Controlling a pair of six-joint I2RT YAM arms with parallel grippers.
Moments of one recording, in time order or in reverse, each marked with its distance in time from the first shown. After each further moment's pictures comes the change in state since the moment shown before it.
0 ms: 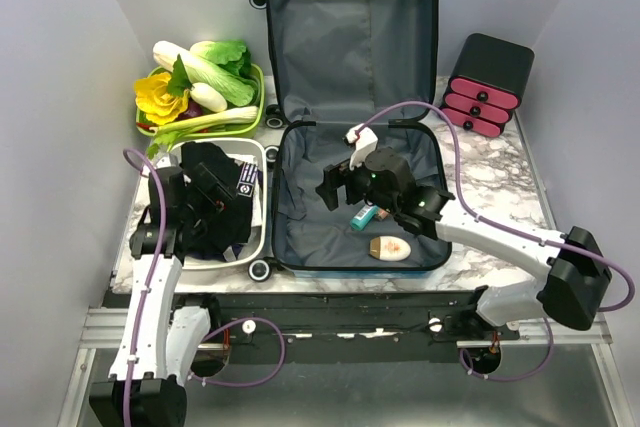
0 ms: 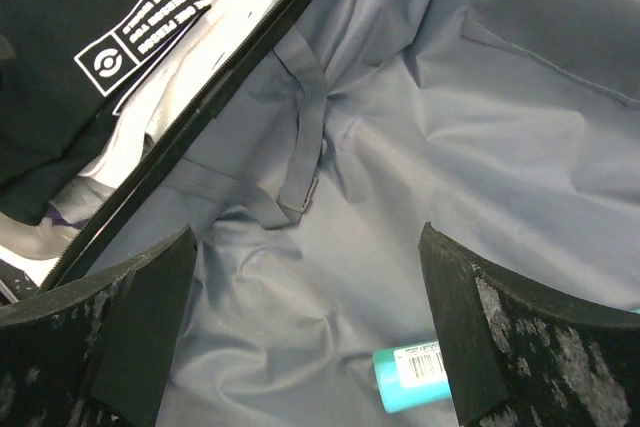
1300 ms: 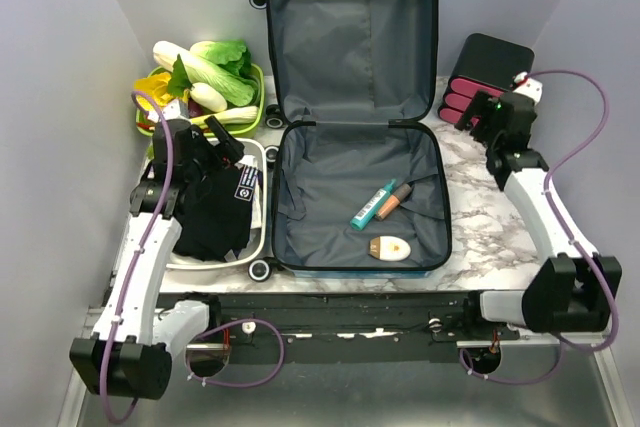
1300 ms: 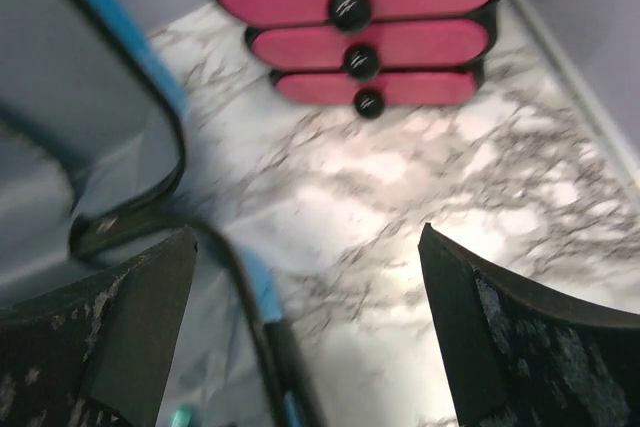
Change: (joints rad) left arm -0.136 0.198 0.298 0.063 -0.100 0.099; right arm -0.852 -0.113 0.017 -0.134 0.105 0.084
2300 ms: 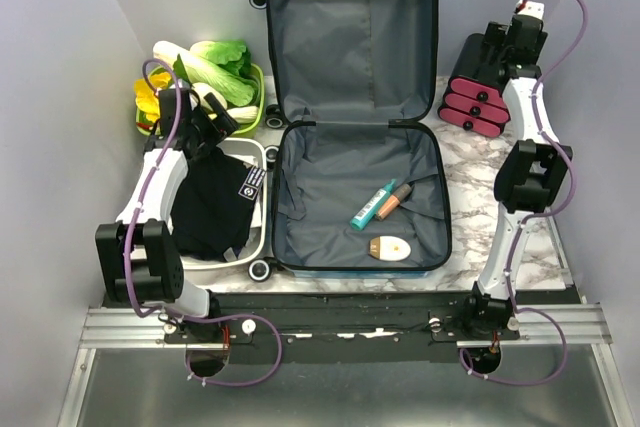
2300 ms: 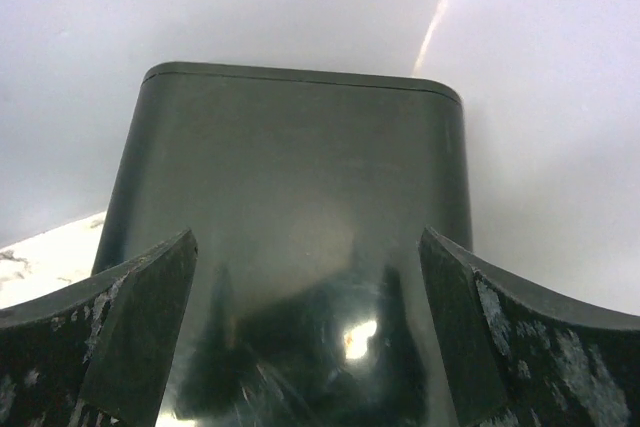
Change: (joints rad) left arm 0.157 0.526 0.144 0.214 0.128 0.027; right arm -0.186 0.965 1.136 -0.090 -0.002 -0.304
